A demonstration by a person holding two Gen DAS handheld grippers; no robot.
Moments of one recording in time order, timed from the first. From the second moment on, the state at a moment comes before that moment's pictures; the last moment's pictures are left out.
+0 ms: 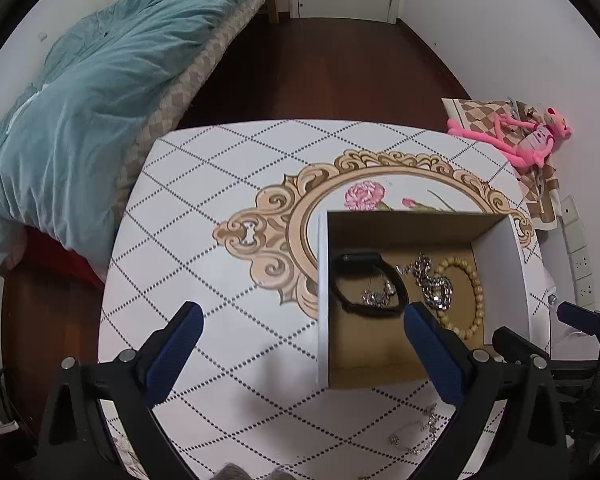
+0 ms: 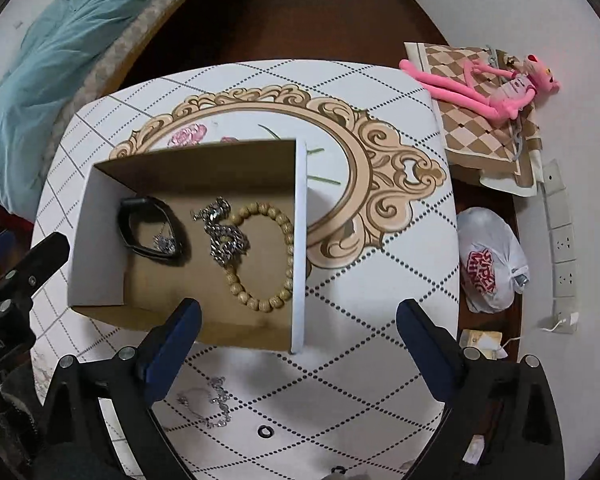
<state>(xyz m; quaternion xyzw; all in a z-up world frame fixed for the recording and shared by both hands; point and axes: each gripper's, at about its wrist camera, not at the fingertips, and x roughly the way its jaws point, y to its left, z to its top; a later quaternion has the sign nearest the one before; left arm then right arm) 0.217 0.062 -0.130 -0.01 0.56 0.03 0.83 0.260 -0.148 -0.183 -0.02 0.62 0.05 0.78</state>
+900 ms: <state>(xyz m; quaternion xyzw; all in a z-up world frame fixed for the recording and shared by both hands) 0.111 0.056 -0.031 -0.03 0.47 0.02 0.88 0.148 -0.168 -0.046 -0.01 0.47 0.02 0.88</state>
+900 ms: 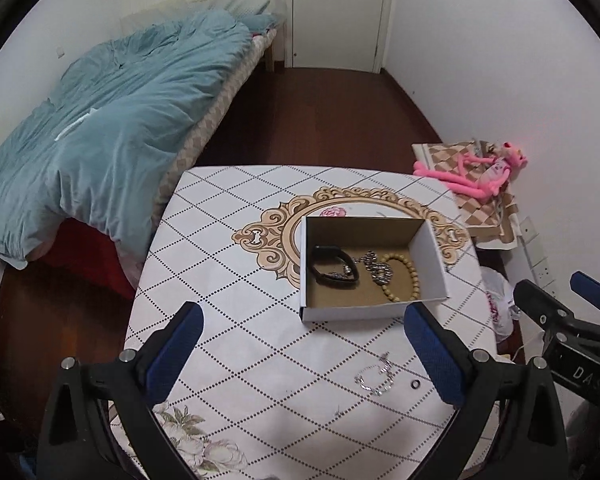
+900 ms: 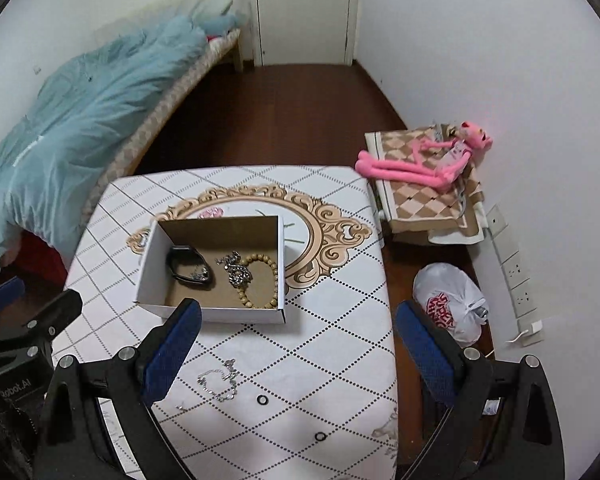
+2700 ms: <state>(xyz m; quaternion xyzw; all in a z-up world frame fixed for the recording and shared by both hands) 0.043 0.015 -0.210 -0.01 0.58 0.00 0.82 0.045 -0.208 -0.239 0.03 0.52 -0.03 0.85</state>
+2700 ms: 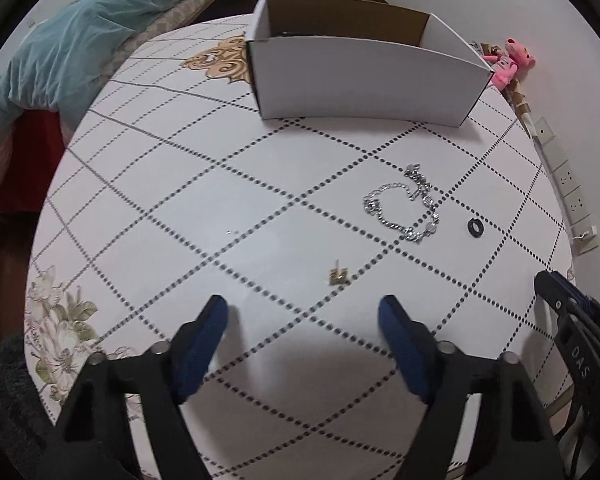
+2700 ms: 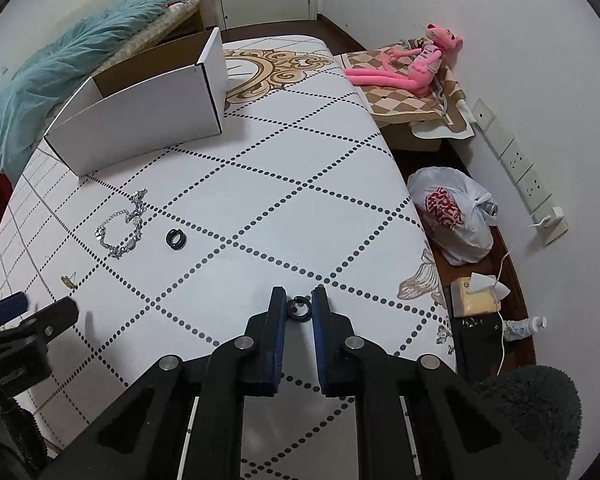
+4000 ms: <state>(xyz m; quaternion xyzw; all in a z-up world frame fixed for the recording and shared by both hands) 0.154 0.036 -0.091 -0.08 0.50 -0.09 0.86 0.166 -0.180 -0.126 0.14 0.48 0.12 0.86</state>
